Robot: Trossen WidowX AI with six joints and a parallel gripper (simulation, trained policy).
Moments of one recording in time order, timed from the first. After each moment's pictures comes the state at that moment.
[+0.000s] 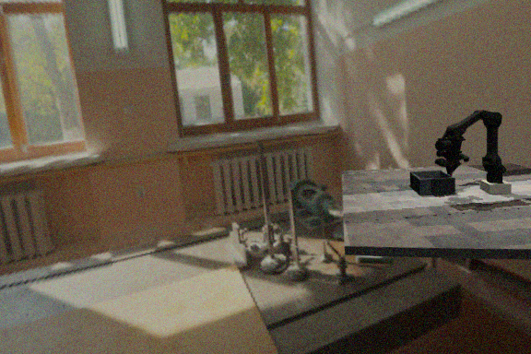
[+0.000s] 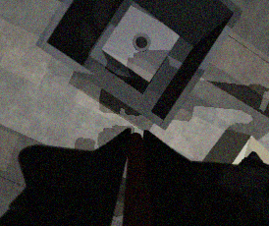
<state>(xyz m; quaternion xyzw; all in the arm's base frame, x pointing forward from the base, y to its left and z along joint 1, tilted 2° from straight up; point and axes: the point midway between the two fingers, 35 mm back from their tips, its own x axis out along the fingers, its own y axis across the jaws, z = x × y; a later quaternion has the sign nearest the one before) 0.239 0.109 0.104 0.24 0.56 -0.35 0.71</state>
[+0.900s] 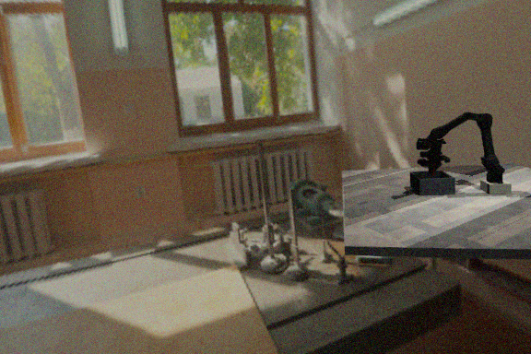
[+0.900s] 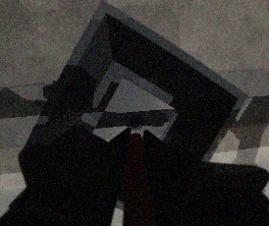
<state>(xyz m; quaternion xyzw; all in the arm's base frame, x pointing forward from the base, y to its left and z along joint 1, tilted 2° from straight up) 0.319 0.014 0.087 0.26 0.54 -0.37 0.71</state>
